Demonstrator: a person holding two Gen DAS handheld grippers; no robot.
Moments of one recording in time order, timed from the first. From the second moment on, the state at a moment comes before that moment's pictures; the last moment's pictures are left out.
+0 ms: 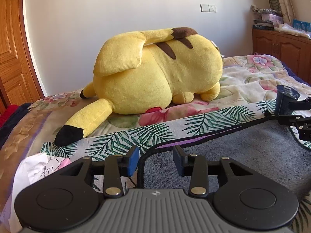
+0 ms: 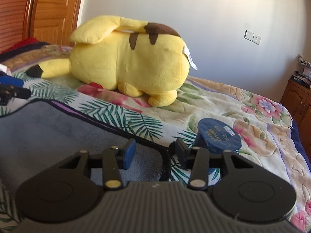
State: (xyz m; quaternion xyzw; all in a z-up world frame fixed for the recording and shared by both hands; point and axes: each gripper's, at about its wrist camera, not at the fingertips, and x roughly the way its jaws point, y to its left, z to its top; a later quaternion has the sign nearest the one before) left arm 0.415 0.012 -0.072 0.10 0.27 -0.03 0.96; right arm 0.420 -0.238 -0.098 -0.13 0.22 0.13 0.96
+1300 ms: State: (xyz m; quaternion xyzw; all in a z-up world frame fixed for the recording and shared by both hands) left arm 0.248 -0.007 0.030 0.06 0.24 -0.06 0.97; right arm 0.250 -0.263 0.002 -0.04 0.21 0.13 0.97
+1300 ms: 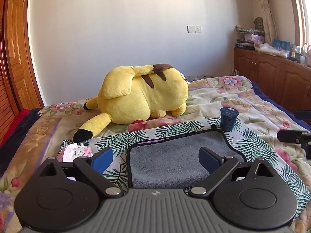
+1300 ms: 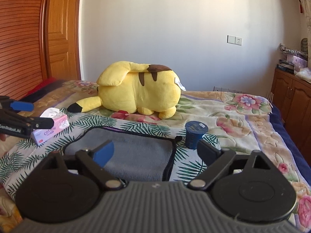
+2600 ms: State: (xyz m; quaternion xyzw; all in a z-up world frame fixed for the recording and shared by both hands) left arm 0.084 0.005 0.131 0.03 0.19 -0.06 0.98; right arm 0.123 -0.265 0.077 -0.03 0.17 0.13 0.98
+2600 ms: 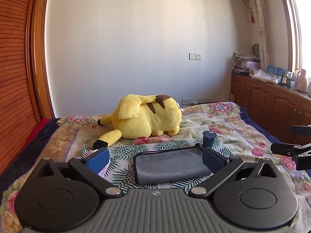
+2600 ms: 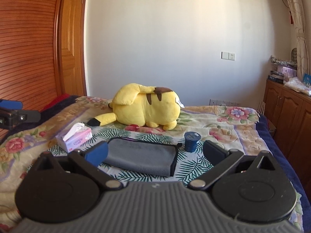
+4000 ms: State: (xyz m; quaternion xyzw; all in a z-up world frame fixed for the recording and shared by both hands) left arm -0.022 -0.014 0.047 0.03 0.19 -0.04 0.98; right arm 0.034 -0.261 0.021 -0.01 0.17 0.12 0.98
